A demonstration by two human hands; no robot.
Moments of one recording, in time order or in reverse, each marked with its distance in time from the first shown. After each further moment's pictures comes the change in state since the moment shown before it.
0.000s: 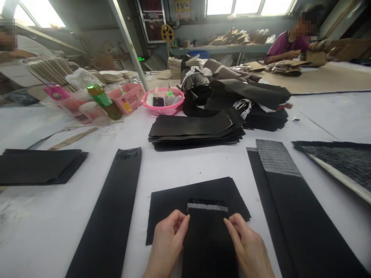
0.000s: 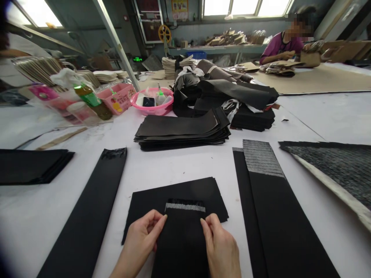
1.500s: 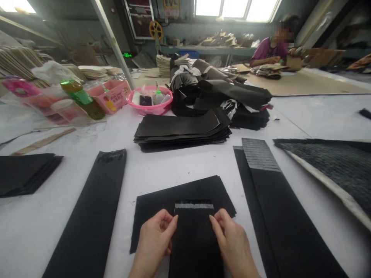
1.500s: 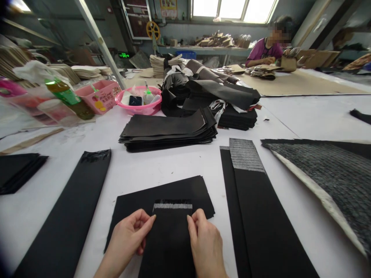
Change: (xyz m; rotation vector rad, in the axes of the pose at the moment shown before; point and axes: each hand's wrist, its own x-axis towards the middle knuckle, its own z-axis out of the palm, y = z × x) left_hand 0.009 0.002 0.001 0.048 -0.016 -0.097; right_hand 0.005 -0.006 0.003 -0.080 0.042 -0.015
